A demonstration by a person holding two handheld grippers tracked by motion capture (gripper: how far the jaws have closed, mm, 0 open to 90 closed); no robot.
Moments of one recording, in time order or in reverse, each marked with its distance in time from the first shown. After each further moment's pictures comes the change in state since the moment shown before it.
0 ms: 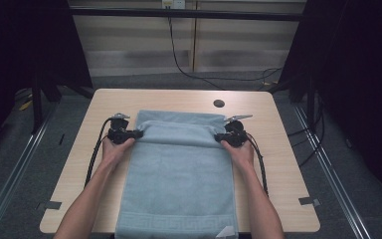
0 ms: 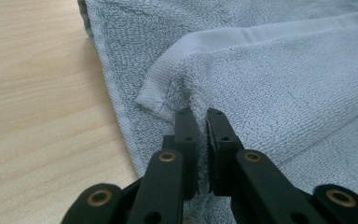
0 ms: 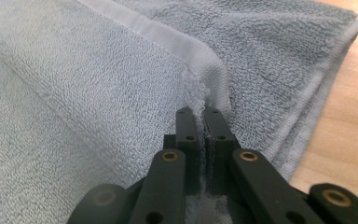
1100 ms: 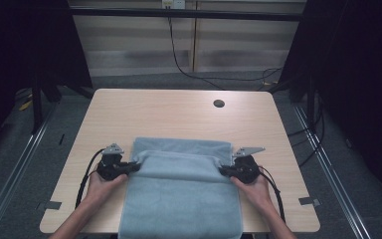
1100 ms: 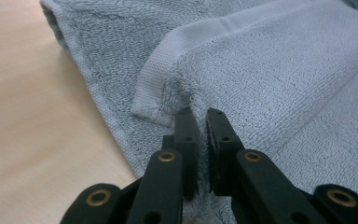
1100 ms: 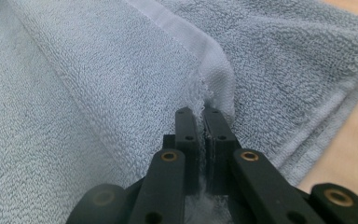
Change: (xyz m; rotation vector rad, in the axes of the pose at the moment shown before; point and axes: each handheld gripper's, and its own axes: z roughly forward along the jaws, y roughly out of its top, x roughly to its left) left arm -0.055 -0.073 -0.068 0.048 -0.120 0.124; right arm 0.053 -0.080 -0.071 0.027 0.129 -0.115
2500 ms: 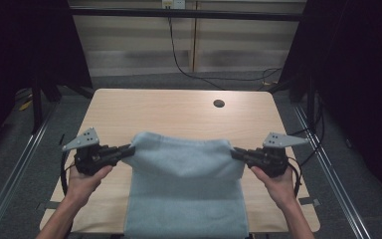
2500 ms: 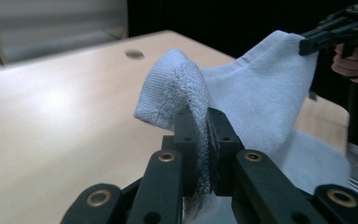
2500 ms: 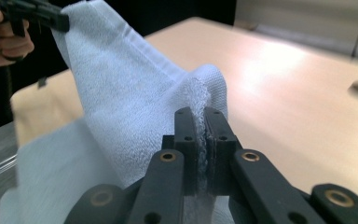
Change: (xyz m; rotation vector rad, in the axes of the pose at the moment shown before) left arm -0.063 0.044 -0.101 -0.292 -0.137 0.120; right arm 0.028 0.040 -0.113 -0.321 0.094 -0.089
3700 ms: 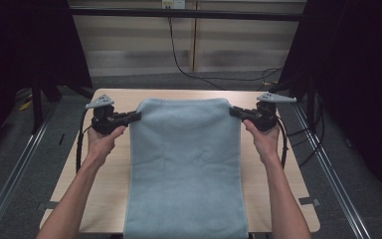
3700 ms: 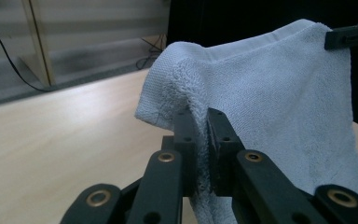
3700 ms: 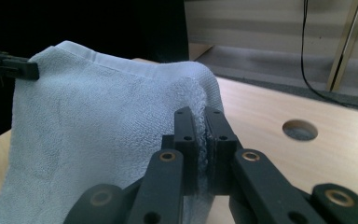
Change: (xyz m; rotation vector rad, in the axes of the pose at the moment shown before) left arm 0.088 0.057 0.064 -0.049 0.138 -0.054; right arm -0.094 0.057 0.059 -0.097 -0.144 0.120
